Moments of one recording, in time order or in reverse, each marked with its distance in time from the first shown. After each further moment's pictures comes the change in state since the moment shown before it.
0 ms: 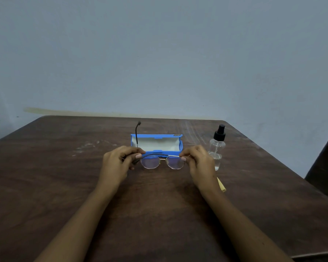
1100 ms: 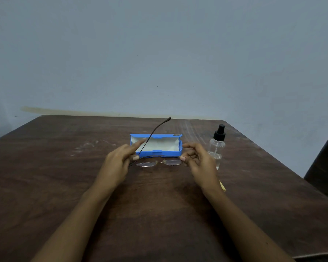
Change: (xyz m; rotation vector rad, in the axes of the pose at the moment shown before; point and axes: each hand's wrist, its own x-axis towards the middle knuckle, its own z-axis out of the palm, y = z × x) left_hand 0.003 -0.002 -0.007 0.352 -0.136 0.224; right_hand 0.000 0.001 -0.001 0.301 -0.050 0.176
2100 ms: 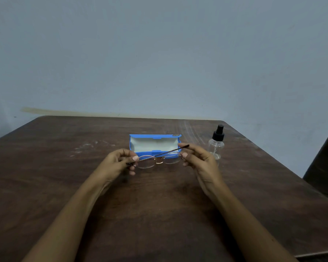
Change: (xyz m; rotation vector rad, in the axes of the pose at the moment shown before) left_hand 0.003 0.002 -0.001 -0.796 -0.138 -0.586; right_hand 0.003 -0.002 -0.005 0.513 -0.104 0.141
